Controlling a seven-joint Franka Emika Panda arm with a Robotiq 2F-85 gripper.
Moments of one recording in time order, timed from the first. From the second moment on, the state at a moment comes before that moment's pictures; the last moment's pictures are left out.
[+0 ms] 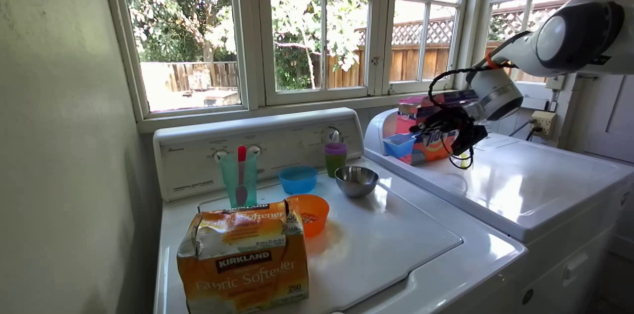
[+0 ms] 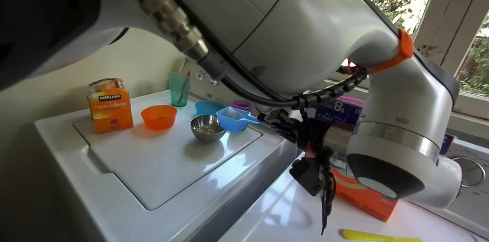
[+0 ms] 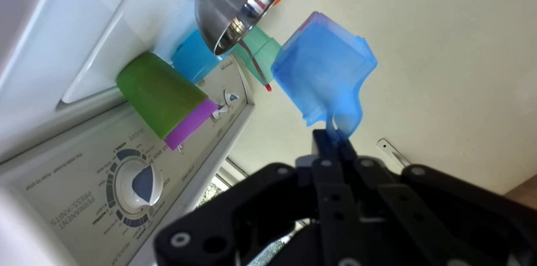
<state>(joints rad) -0.62 0.89 0.03 -1.27 1.08 1.17 -1.47</state>
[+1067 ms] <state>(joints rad) -0.63 0.82 -0.04 -1.38 1.32 1.17 -1.50</state>
